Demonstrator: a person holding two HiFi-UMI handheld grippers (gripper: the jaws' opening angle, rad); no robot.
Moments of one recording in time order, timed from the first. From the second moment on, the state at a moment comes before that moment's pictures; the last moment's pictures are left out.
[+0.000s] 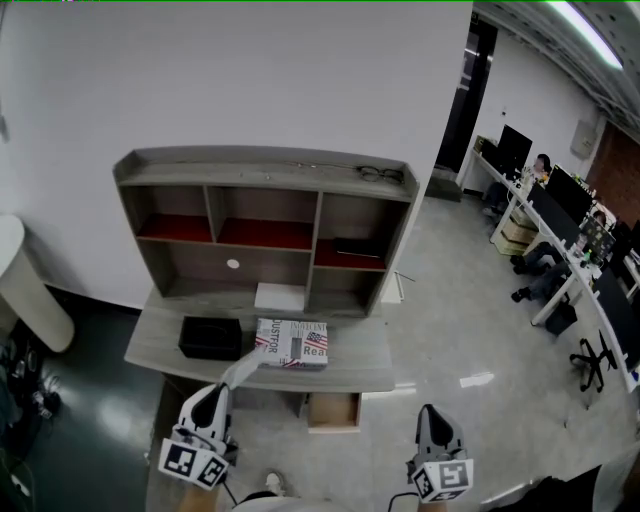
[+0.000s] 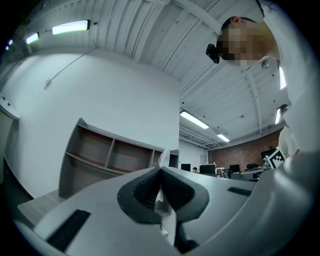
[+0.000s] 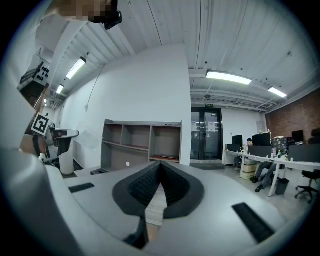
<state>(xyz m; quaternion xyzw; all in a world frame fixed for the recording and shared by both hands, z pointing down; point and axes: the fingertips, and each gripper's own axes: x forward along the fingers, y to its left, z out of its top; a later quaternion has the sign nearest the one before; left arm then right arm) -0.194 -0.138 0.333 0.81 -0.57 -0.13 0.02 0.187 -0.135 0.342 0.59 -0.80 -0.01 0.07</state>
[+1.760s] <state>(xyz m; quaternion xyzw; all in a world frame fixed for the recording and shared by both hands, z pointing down) -0.279 -0.094 0.344 0.76 -0.62 -0.16 0.05 0.128 -0.152 0.344 0.57 -0.82 -0.02 0.09</state>
